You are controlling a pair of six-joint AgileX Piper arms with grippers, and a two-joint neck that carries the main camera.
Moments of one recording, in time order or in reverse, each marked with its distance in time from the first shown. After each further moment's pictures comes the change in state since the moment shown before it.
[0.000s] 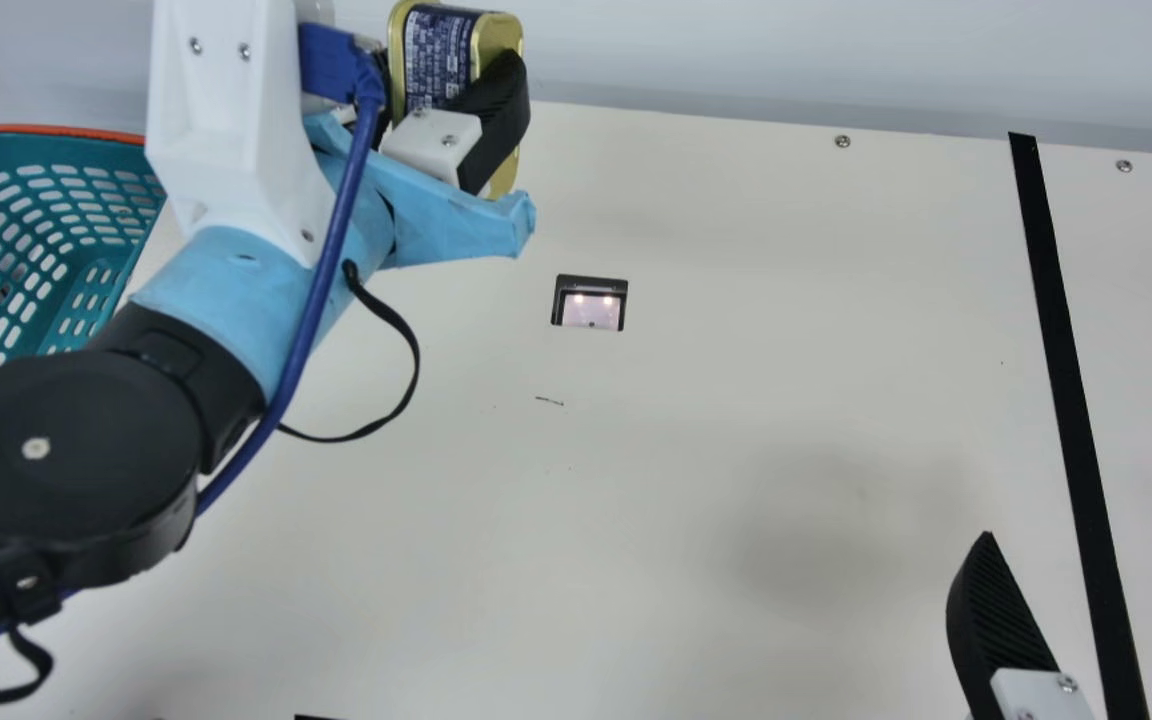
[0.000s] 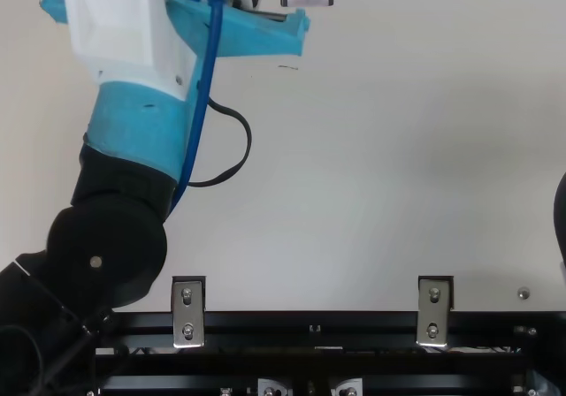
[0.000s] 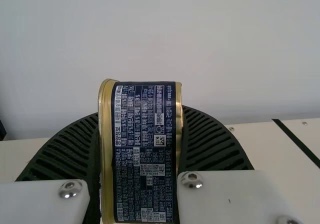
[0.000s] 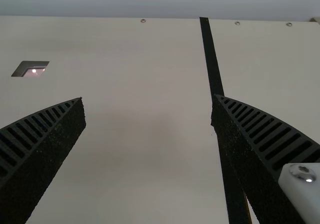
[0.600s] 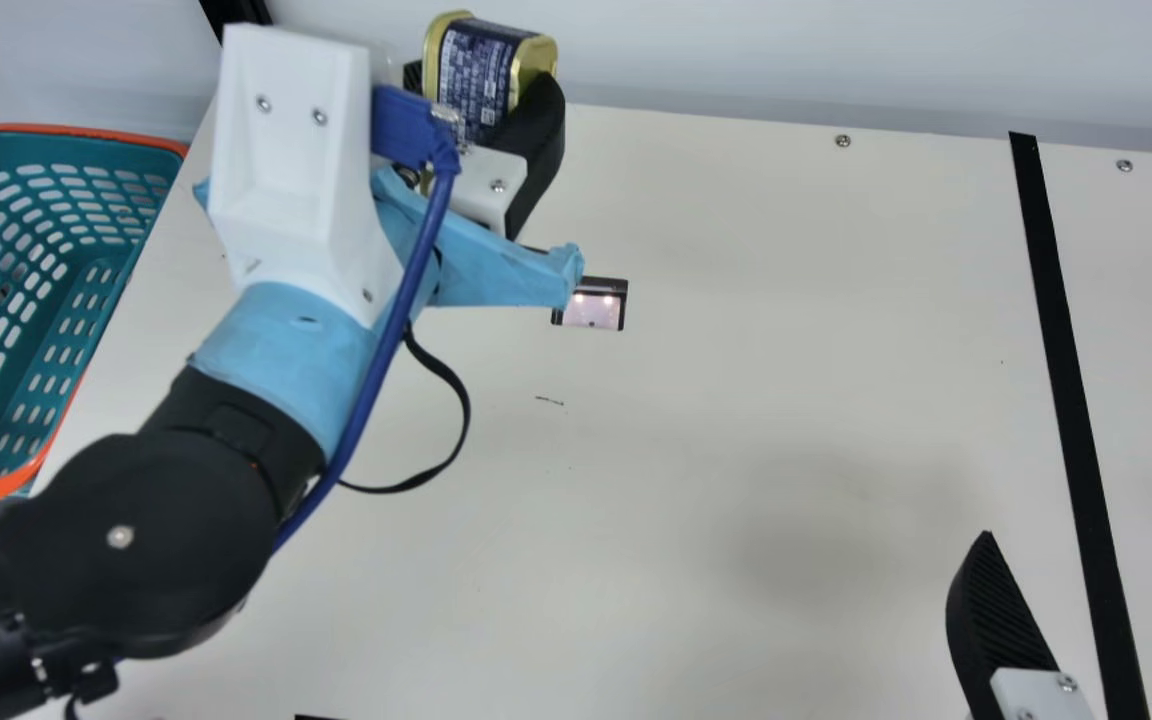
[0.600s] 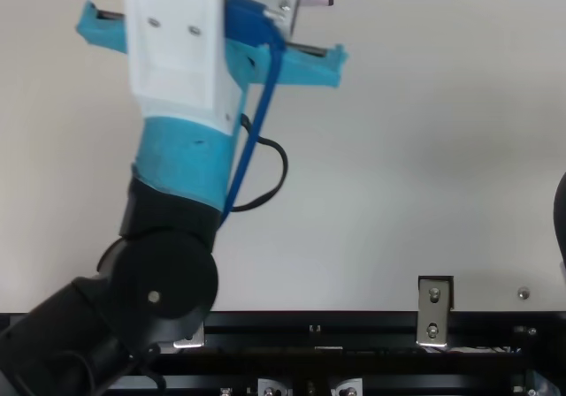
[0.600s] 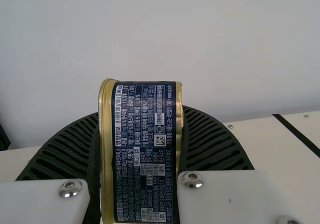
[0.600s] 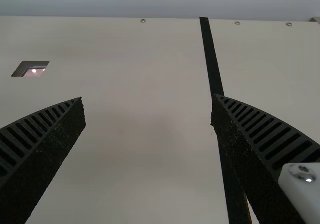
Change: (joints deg) left arm -7.9 2.0 0.4 0.4 8.2 0.5; right arm 0.0 0.0 0.0 0.1 0.0 0.0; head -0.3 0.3
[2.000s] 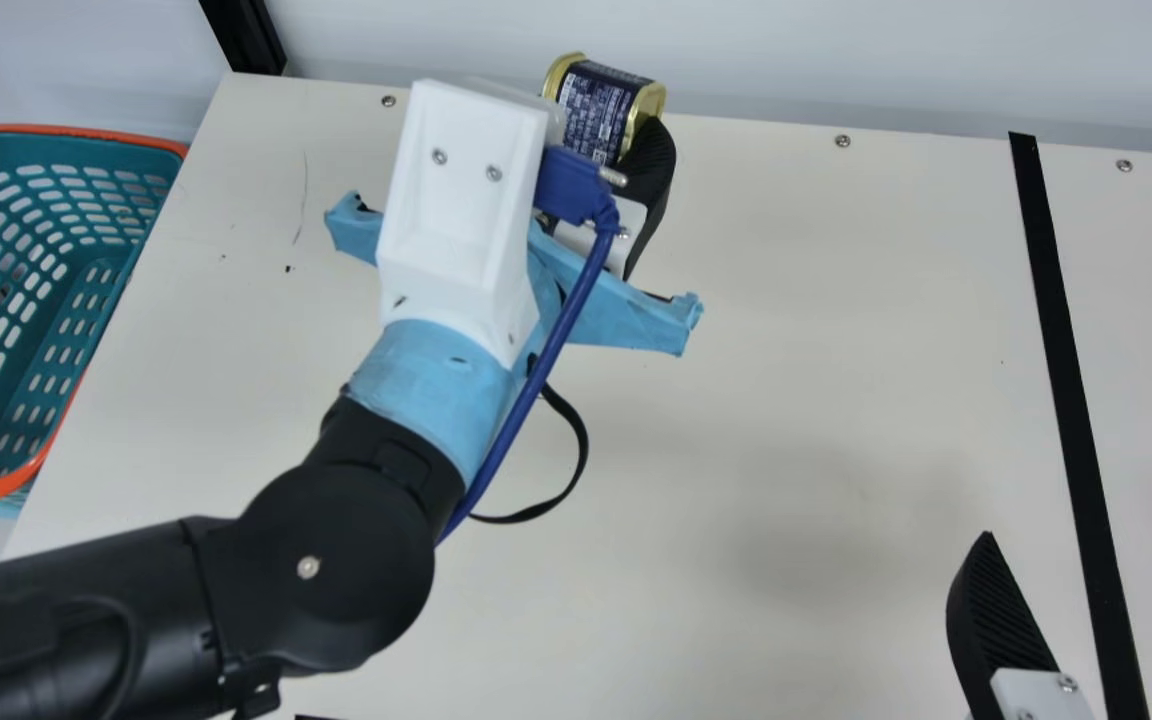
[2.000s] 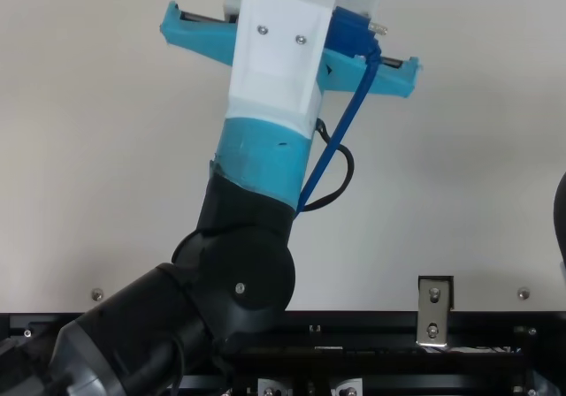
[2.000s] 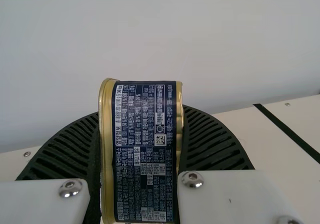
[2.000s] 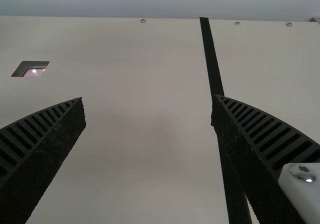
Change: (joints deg) left arm -5.2 8.0 -5.7 0.0 2.8 -0.5; right arm 0.0 0.0 0.0 -0.1 0.0 0.0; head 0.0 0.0
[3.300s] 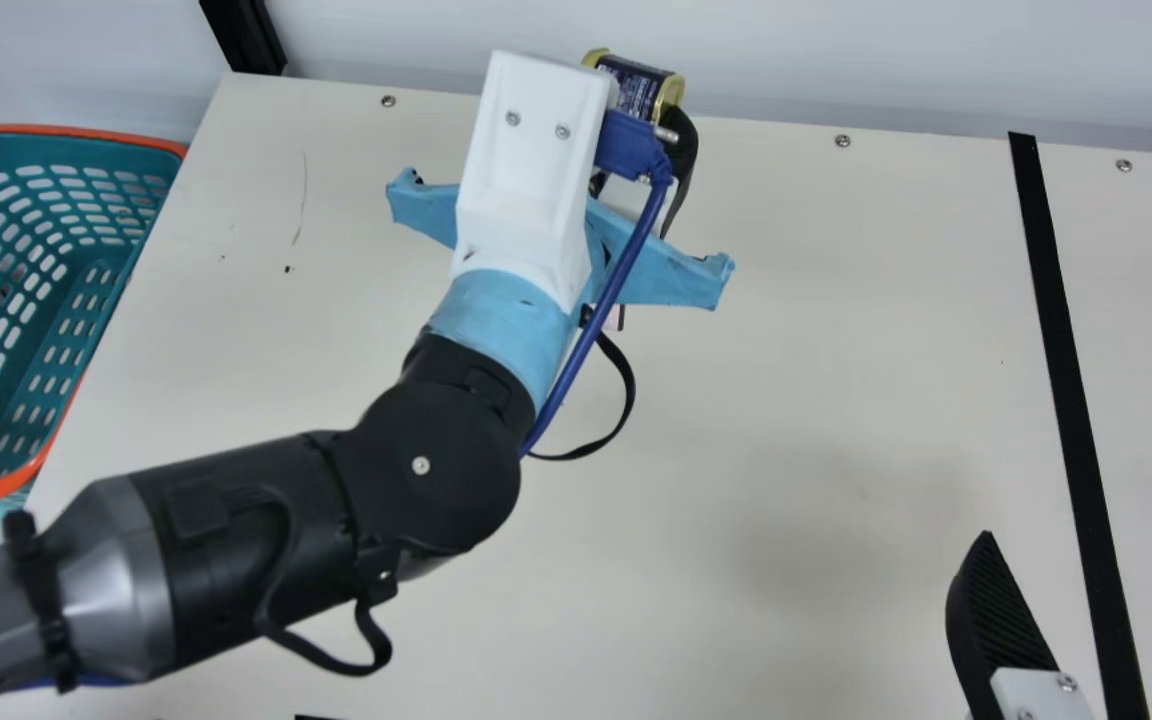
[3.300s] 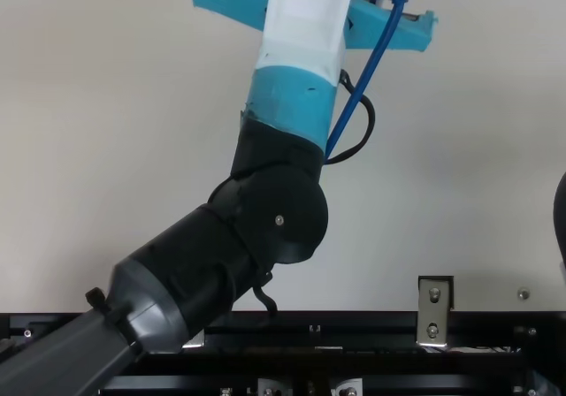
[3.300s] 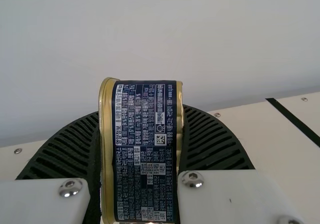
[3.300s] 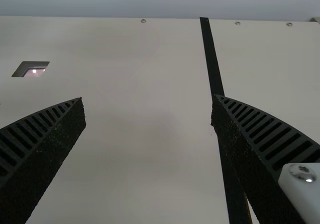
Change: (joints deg) left arm 3.2 8.0 -6.2 0.0 -2.0 0.0; right arm 0.0 0.0 0.0 0.1 0.0 0.0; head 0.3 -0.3
